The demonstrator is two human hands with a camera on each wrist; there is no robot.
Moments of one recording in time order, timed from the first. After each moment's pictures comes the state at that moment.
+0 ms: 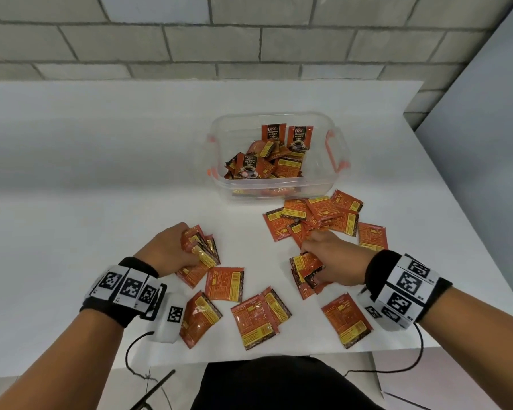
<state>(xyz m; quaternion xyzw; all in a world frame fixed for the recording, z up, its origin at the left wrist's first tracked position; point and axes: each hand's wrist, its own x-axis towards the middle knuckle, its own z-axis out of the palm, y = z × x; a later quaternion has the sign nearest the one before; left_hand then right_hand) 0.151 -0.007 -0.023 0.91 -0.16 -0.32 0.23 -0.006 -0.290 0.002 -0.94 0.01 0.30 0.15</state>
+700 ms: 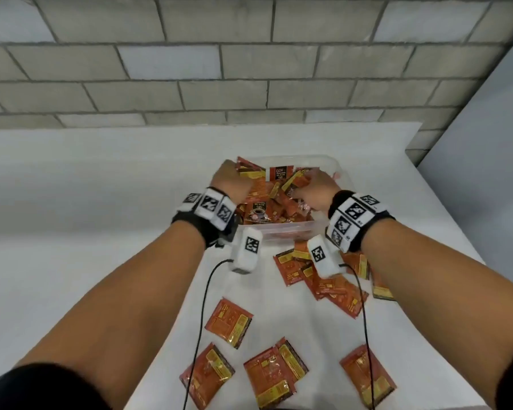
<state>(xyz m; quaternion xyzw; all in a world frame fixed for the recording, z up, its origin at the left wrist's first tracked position) 0.244 -0.157 0.064 0.88 -0.10 -0.17 0.43 0.159 -0.316 0.056 -0.86 0.30 0.04 0.40</state>
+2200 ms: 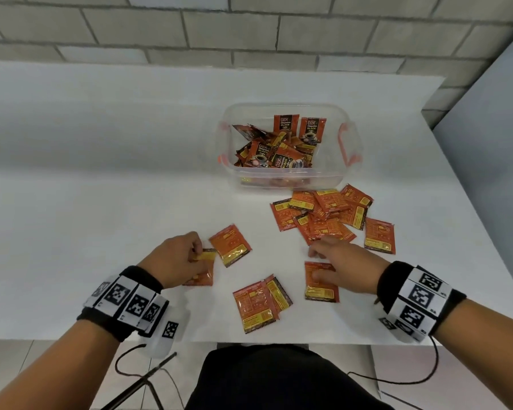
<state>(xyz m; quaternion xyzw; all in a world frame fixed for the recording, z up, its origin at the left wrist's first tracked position) 0.105 0.007 -0.023 0.92 -0.21 -0.28 0.19 -0.030 -0.290 -0.003 -0.95 0.00 0.26 0.18</state>
